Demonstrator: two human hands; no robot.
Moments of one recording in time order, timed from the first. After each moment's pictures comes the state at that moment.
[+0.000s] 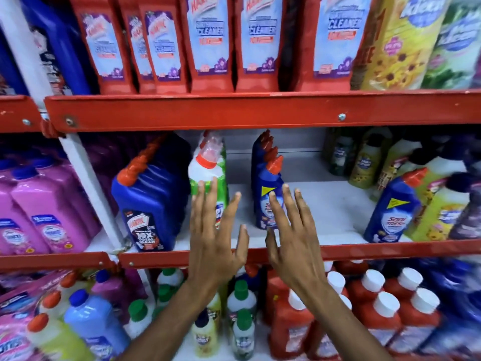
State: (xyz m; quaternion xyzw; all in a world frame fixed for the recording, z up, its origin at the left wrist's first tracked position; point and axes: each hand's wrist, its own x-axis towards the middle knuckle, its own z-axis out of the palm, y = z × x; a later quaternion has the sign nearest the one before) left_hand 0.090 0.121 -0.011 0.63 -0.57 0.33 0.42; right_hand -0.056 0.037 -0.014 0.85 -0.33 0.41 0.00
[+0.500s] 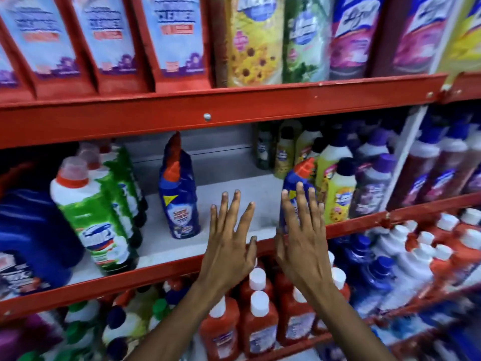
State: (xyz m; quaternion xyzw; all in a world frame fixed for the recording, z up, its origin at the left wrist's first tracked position) left_hand -0.054 0.000 -0.043 0.61 -0.71 0.16 0.32; right_hand -0.219 -0.041 -0.030 0.78 -0.47 0.40 0.06
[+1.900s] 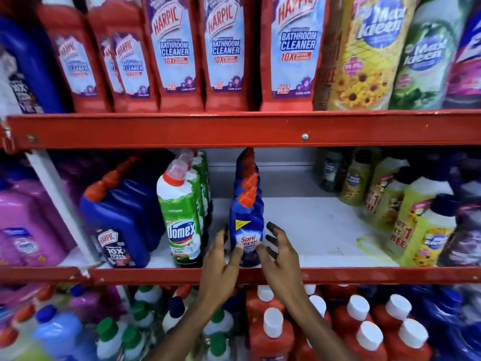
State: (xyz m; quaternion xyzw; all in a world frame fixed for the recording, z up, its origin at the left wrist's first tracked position) left_hand 0.057 0.059 -0.057 0.68 -0.44 -0.13 0.57; right_hand -0.073 -0.012 -0.038 0.71 -0.34 0.43 -0.44
